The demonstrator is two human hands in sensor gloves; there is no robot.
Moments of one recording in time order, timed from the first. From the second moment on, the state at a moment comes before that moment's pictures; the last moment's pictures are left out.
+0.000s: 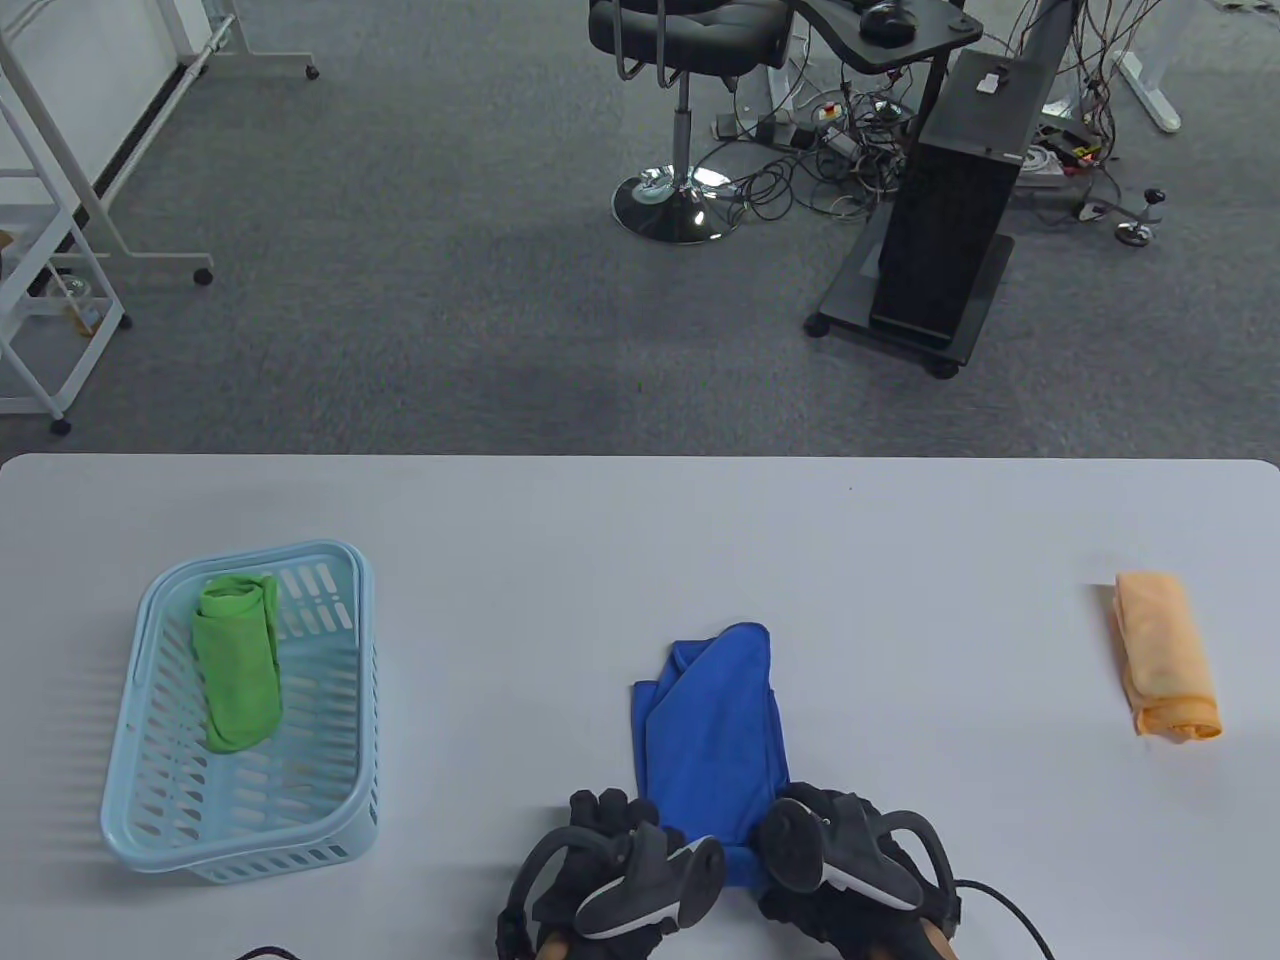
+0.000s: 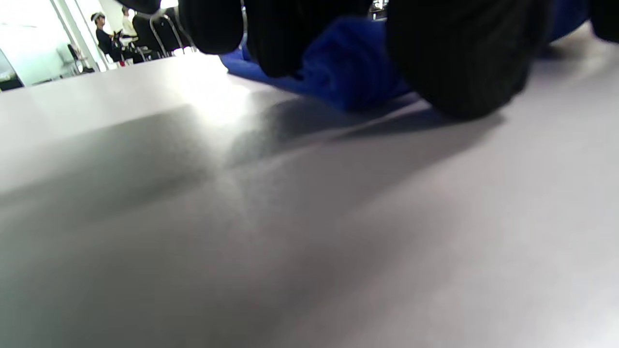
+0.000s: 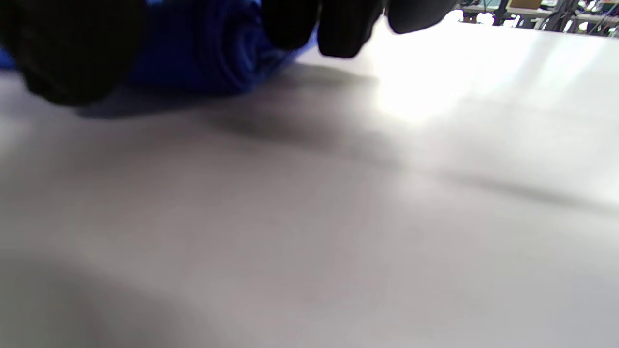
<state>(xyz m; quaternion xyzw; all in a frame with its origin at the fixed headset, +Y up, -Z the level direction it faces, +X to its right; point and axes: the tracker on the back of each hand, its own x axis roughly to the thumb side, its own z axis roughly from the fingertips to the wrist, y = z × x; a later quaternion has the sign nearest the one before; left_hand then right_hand) -0.027 -0.772 -0.221 -0.14 -0.19 -0.11 0.97 0.145 -0.778 -0.239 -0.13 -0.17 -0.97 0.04</state>
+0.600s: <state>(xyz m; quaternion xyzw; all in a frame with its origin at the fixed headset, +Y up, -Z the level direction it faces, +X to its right) -0.034 -0.772 -0.223 -0.13 -0.16 -0.07 0.98 0.152 -0.765 -0.239 -0.14 -0.10 -0.98 -0.07</state>
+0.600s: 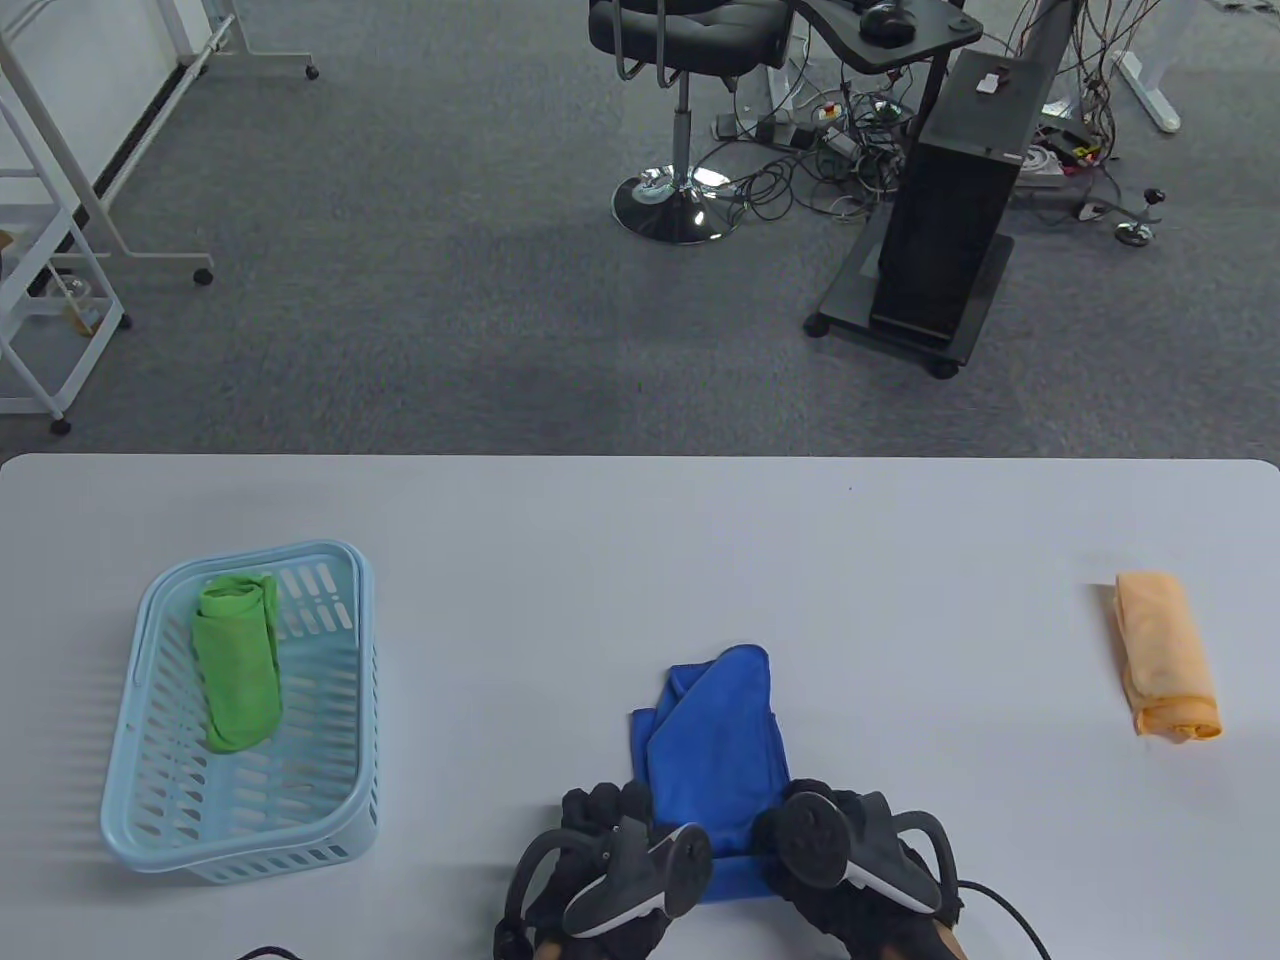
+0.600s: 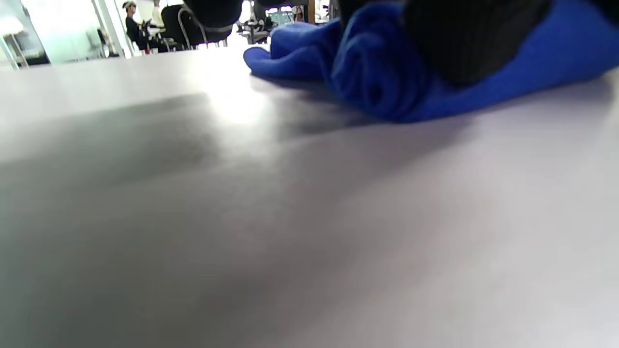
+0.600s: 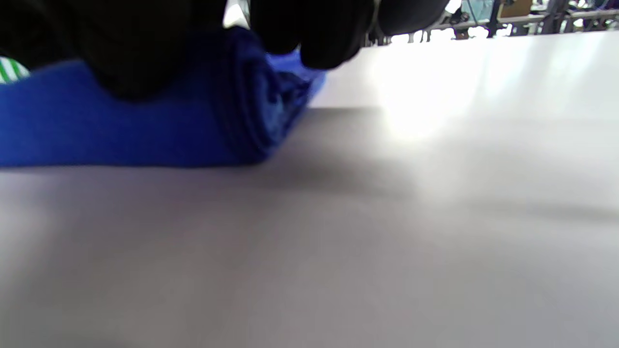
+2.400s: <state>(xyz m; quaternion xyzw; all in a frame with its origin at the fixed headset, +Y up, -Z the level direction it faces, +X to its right) -0.026 -0.773 -0.225 -0.11 -0.17 -0.04 0.98 0.158 -0.775 -0.244 -0.10 -0.13 -0.99 -0.05</state>
